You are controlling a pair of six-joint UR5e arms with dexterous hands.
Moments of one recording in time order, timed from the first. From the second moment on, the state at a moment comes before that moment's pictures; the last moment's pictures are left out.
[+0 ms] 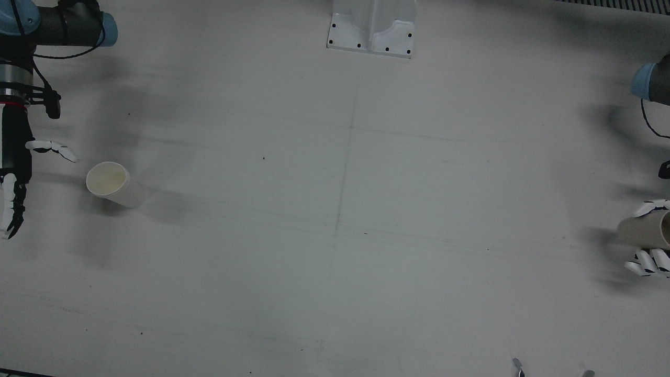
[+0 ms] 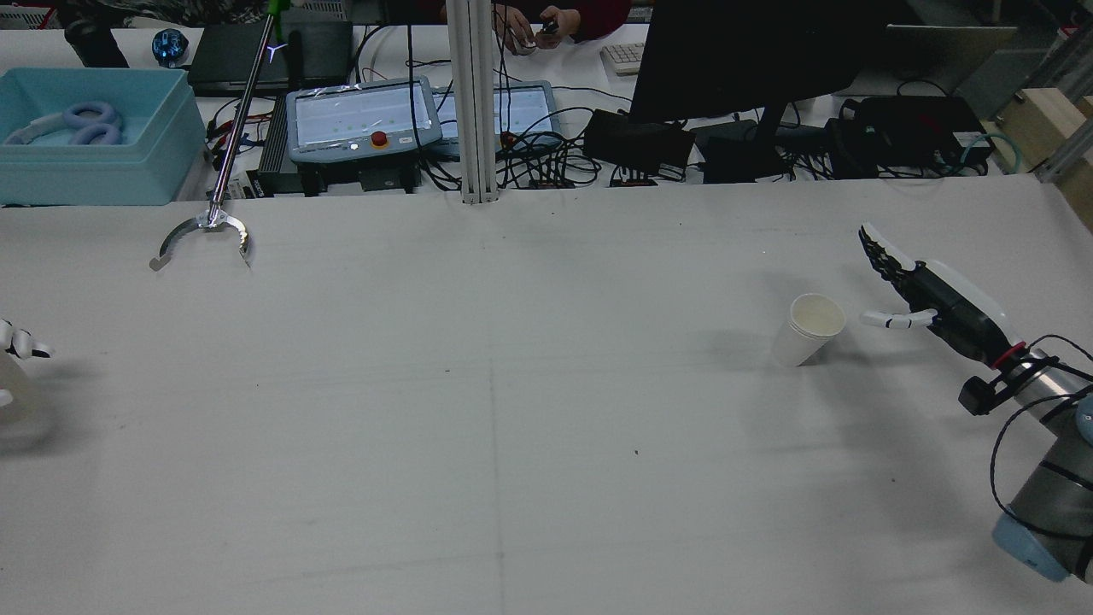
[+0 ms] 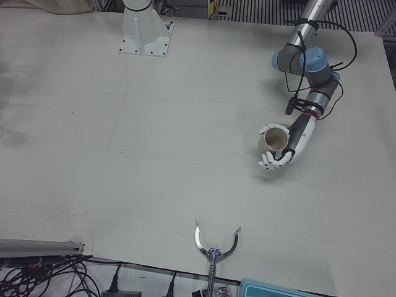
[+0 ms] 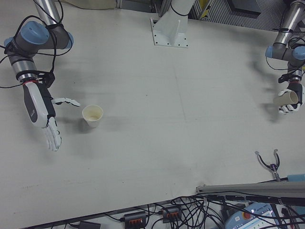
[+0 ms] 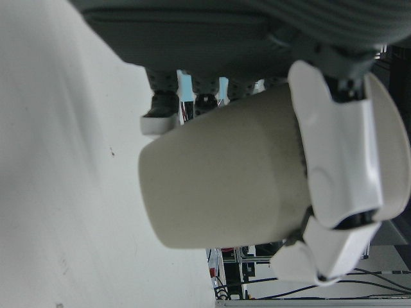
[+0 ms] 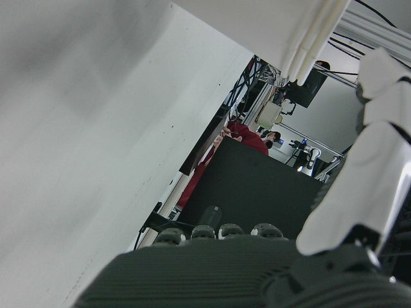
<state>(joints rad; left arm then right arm) -0.87 -1.41 -1.55 -0.35 1.26 0.19 0.95 -1.58 1.43 -2.81 -1.28 -0.58</state>
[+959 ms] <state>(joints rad) -0.87 -1.41 -1.55 -0.35 1.26 0.18 0.84 -1.60 1.48 -2.83 -1.20 -0.60</state>
